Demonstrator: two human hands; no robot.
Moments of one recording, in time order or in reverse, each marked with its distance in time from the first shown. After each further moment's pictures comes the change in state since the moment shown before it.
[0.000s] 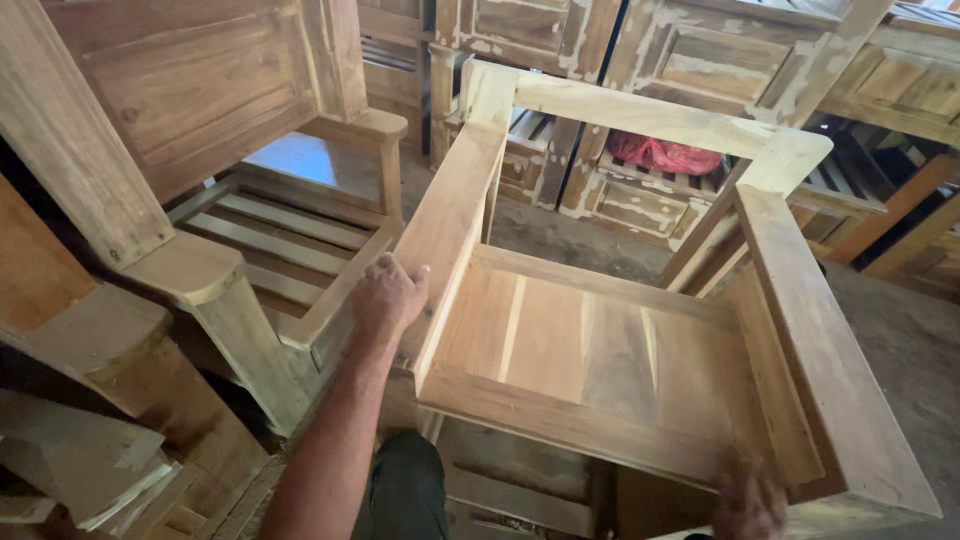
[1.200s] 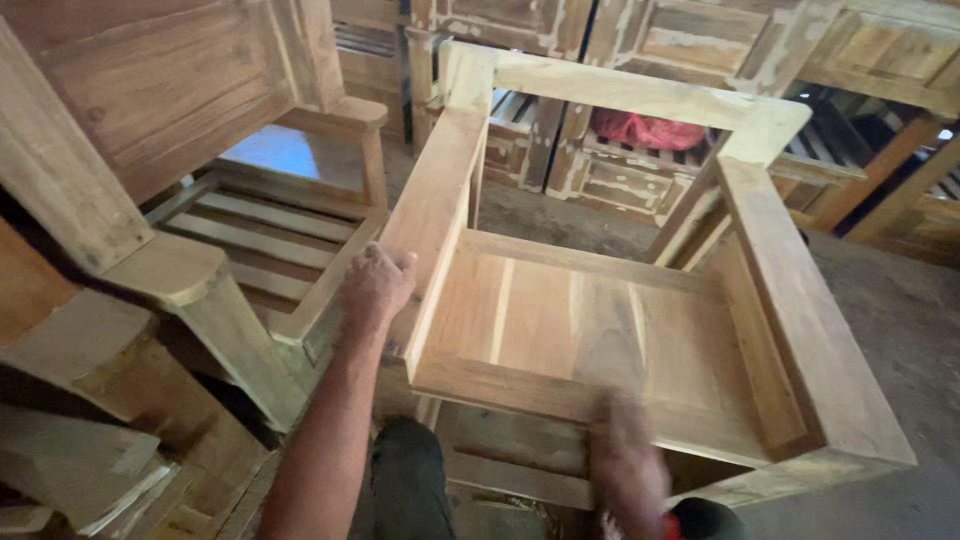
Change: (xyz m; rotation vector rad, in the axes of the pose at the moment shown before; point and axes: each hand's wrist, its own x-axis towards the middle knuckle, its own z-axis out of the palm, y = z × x) left_hand 0.011 -0.007 0.012 -0.045 0.012 0.059; right_hand 0.051 -0.177 -0.031 0.193 -0.337 -0.036
